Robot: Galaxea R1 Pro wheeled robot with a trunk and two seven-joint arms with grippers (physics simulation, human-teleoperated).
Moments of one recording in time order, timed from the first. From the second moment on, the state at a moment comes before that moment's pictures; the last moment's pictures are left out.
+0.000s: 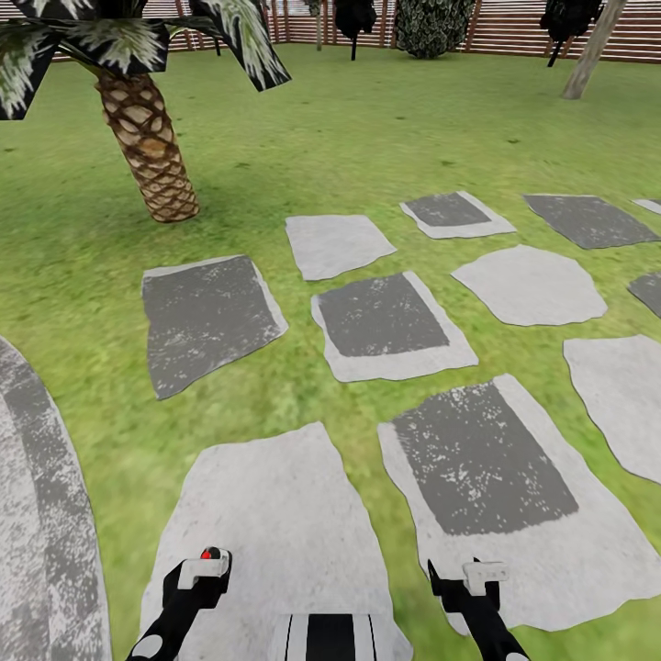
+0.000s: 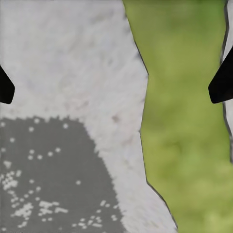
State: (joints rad) left arm -0.41 0.06 0.01 -0.33 -0.01 -0.39 -0.01; right arm -0.24 -0.05 -0.01 -0.65 0.00 -0.33 0.03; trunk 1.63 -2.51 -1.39
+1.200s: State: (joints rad) left arm -0.41 0.05 0.01 -0.34 -0.01 -0.44 -0.01; right arm -0.24 -0.05 -0.01 -0.65 0.00 -0.33 0.03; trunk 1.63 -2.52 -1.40
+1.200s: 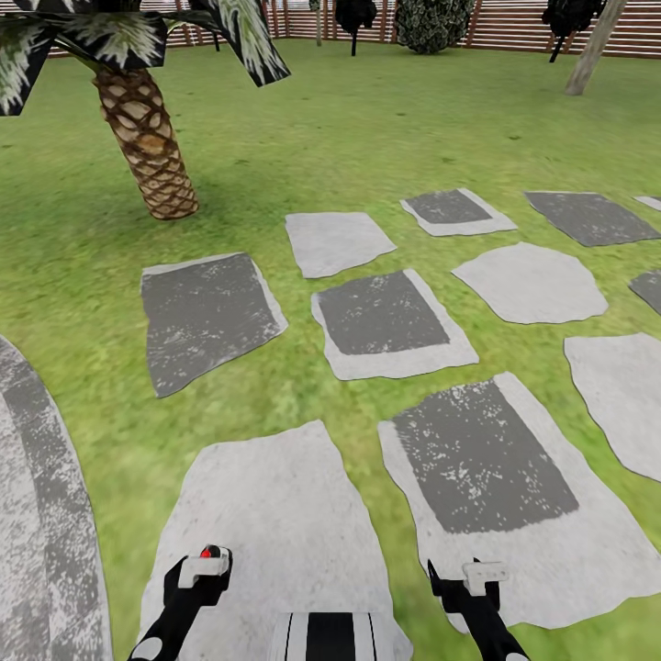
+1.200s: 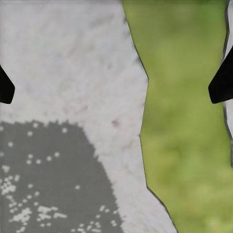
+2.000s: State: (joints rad) left arm -0.41 0.05 0.01 -0.33 -0.01 -0.44 -0.01; right arm -0.24 -0.05 -0.01 -0.65 0.00 -0.33 0.03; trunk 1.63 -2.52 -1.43
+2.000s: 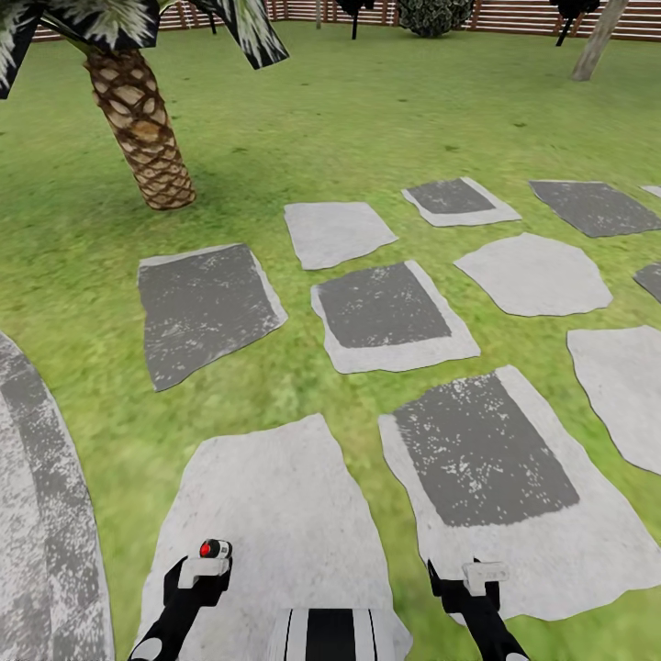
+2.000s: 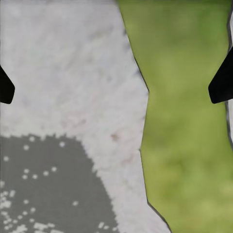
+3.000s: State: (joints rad) left arm -0.41 0.05 0.01 -0.33 -0.01 -0.44 -0.01; right arm -0.24 -0.05 -0.01 -0.65 0.00 -0.33 0.03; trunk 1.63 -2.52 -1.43
